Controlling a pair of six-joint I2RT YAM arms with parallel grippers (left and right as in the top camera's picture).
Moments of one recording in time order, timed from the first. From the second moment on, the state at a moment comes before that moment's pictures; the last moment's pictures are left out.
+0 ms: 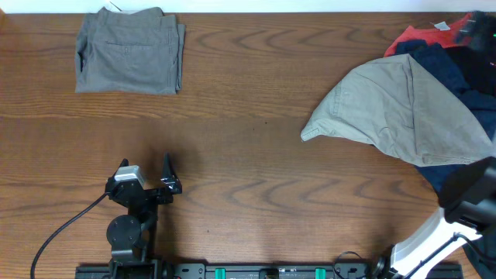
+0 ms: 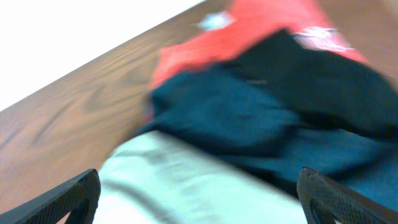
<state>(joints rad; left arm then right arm) 0.03 0.01 0.02 -0.12 -0.01 -0.20 -0.34 1.99 2.09 -1.01 -0.12 0.14</state>
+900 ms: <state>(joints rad) 0.03 0.01 0.02 -0.12 -0.01 -0.20 -0.05 1.99 2.09 -1.19 0.22 0.23</state>
